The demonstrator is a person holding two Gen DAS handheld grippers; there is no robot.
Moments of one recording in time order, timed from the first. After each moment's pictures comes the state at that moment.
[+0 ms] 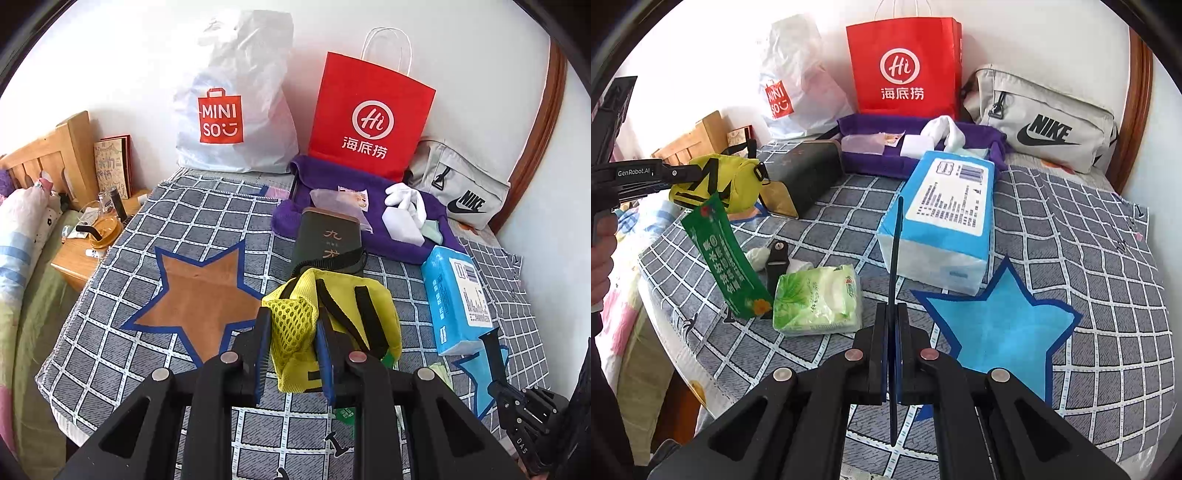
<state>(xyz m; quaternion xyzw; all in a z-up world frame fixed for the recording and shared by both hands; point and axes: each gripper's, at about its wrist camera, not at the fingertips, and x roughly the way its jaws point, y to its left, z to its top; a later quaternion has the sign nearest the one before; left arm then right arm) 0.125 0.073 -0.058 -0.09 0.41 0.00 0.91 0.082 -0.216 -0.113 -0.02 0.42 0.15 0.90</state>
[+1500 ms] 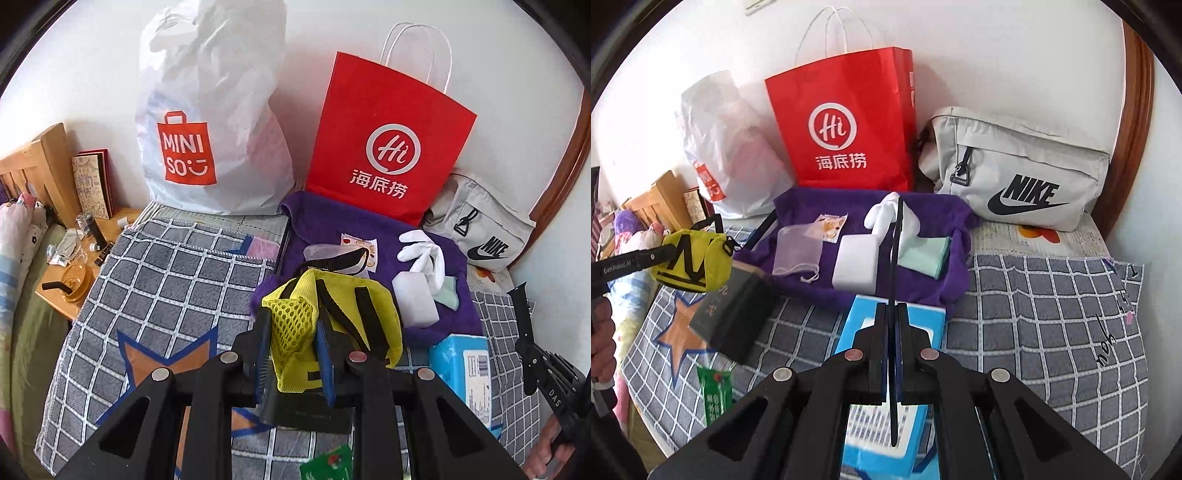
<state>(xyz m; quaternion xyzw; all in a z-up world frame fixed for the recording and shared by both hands) 0.270 0.061 -0.039 -0.10 0.43 0.01 0.90 0.248 -0.244 -0.049 0.02 0.40 0.09 0.91</state>
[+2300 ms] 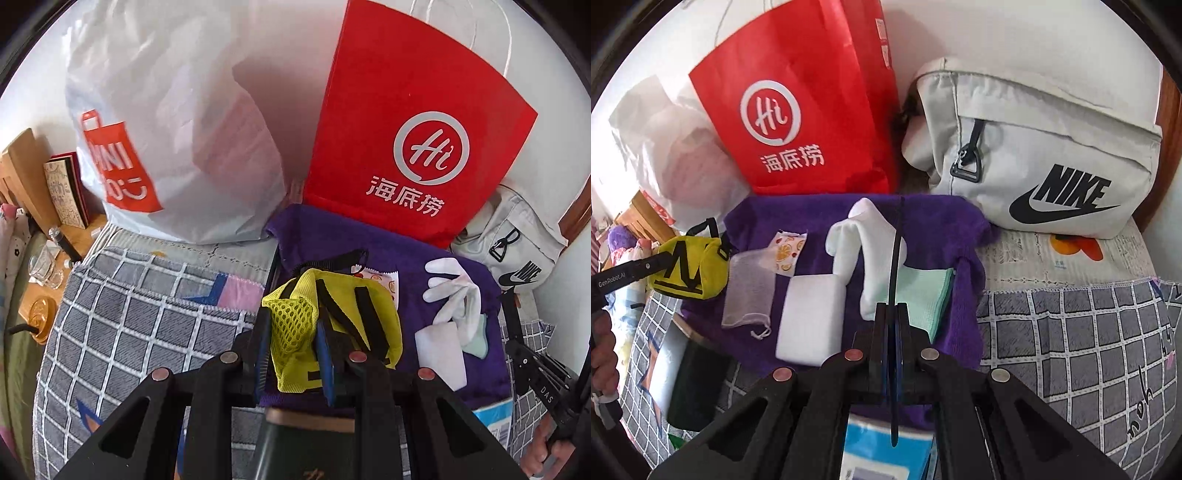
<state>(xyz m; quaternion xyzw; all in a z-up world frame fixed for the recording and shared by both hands) 0.382 0.053 -0.076 -0.09 0.46 0.01 0.88 0.373 -0.256 -0.102 0.05 0.46 0.10 0.88</state>
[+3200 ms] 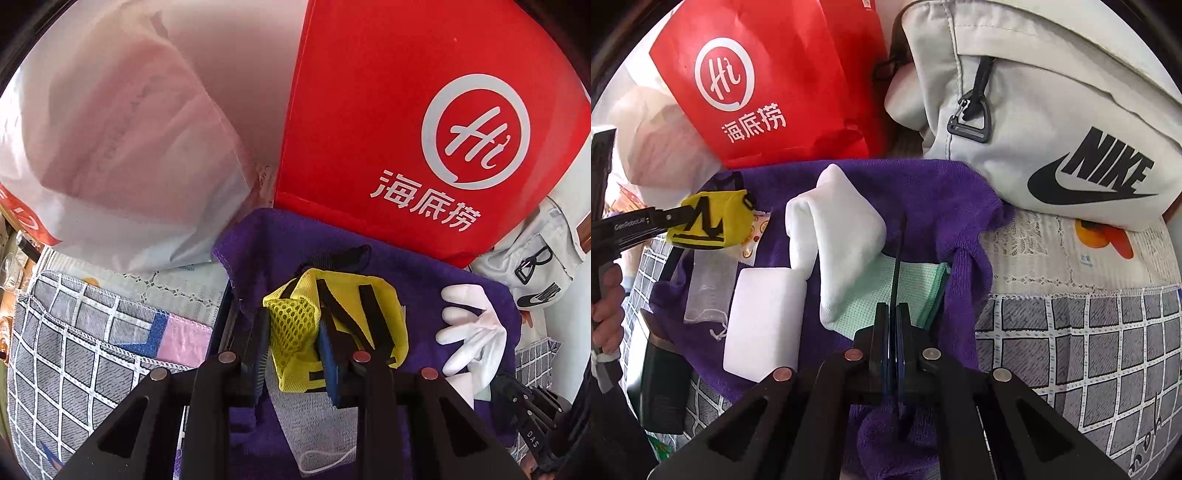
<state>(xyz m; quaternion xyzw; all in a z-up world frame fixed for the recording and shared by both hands) 0.467 0.032 -0.120 -0.10 0.50 0.01 0.86 0.418 -0.259 -0.144 0.04 0.50 0.11 0.86</state>
